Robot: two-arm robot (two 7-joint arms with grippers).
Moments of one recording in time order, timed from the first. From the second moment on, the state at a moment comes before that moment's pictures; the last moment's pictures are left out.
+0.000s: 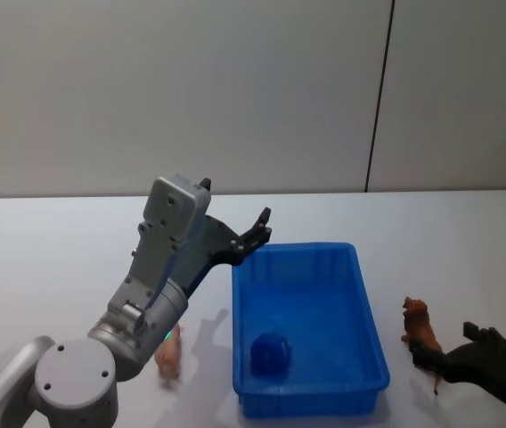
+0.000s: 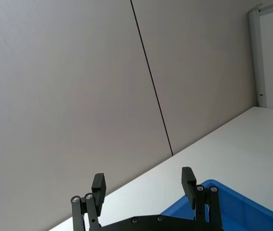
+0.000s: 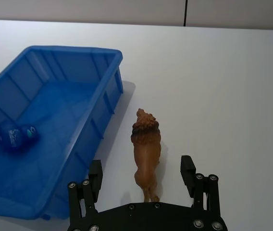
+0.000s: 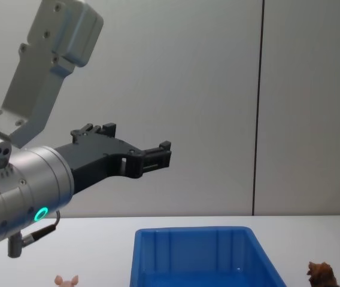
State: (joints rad) left arm -0.24 0.38 0.45 -1.63 -0.20 0.01 -0.01; right arm -0.06 0.38 -0.20 -1.74 0.41 0.47 0.13
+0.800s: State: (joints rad) left arm -0.24 0.38 0.45 -1.63 -0.20 0.01 -0.01; right arm 0.05 0.31 -0.24 -1.58 0.31 0.49 0.18
